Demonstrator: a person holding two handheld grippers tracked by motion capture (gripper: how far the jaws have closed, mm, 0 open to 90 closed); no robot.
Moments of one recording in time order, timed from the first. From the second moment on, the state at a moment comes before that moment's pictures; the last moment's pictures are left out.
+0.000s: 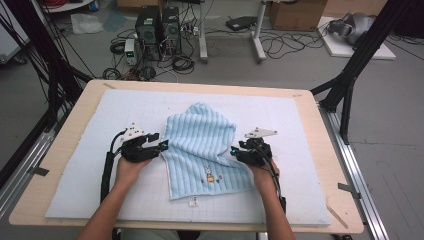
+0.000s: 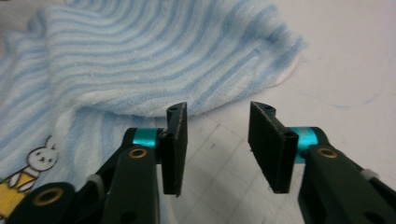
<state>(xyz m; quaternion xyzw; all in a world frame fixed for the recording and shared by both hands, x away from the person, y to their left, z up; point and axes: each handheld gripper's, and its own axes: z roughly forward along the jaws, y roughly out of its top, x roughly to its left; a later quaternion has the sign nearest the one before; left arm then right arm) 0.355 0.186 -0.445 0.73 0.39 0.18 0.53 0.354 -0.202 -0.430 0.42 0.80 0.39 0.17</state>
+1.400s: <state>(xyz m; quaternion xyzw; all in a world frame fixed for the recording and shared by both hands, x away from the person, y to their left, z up) 0.347 0.197 -0.446 0.72 0.40 0.19 0.54 0.398 -0.113 -0.440 0.37 0.85 0.37 0.09</state>
